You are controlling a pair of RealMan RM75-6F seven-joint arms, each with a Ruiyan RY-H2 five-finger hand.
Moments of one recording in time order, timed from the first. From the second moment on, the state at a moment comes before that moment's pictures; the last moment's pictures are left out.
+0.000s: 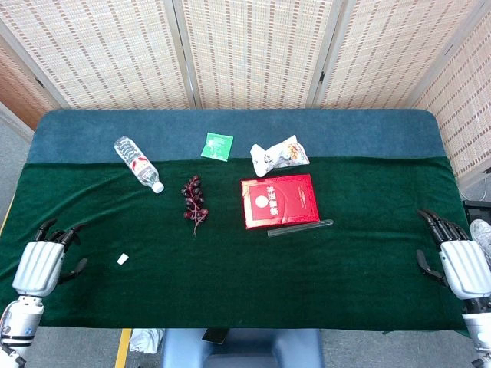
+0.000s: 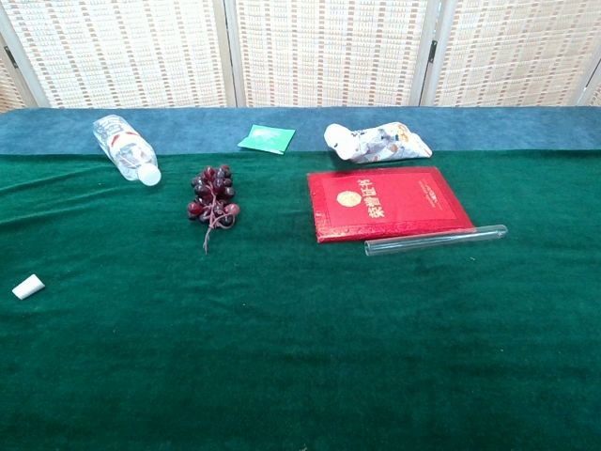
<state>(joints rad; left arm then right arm) -0.22 -1.15 -0.07 -1.66 1.50 1.42 0.18 0.12 -1.01 0.04 -1.68 -1.53 1.46 0.10</state>
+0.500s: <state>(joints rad) -0.39 -1.18 -0.04 -1.58 1.51 1.09 0.21 0.12 -1.01 0.05 -1.68 -1.51 1.43 0.10</state>
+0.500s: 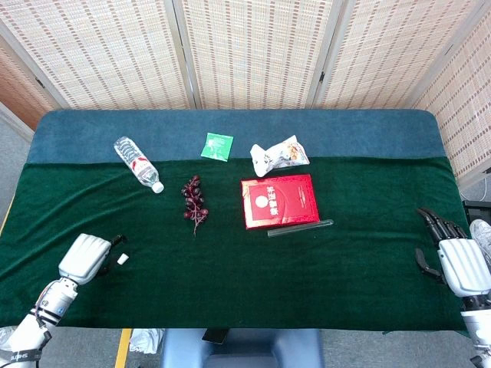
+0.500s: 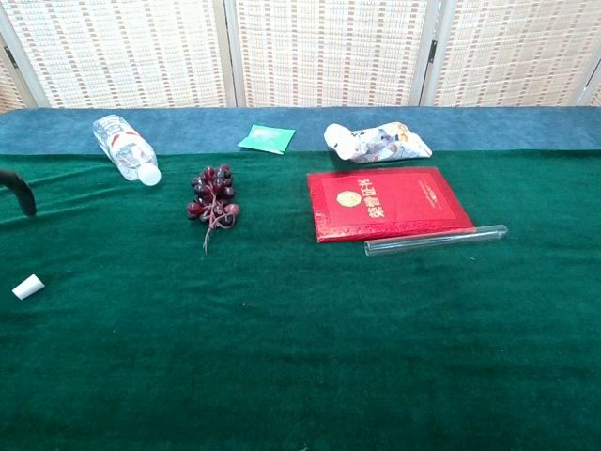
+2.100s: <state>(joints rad) -0.40 -1.19 0.05 -1.60 1.25 0.99 0.31 0.13 -1.03 0.06 -1.67 -1.52 1.42 0.13</state>
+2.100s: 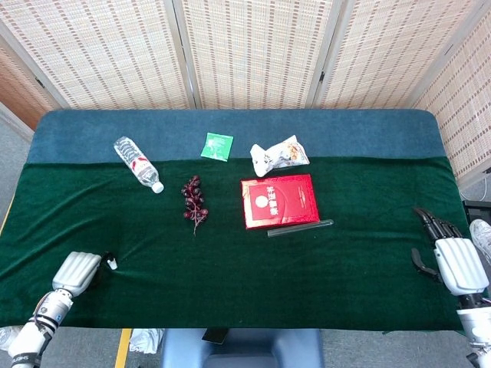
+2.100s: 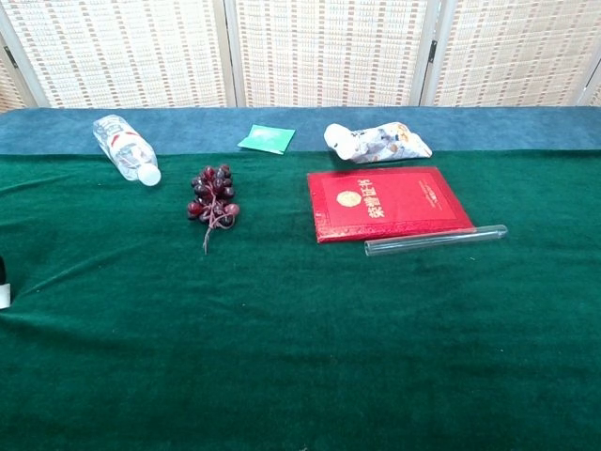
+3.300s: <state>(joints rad) -0.37 -1.23 0.03 -1.56 1.34 1.10 0.28 0.11 -1.02 0.05 -1.65 -1.52 1.44 0.16</state>
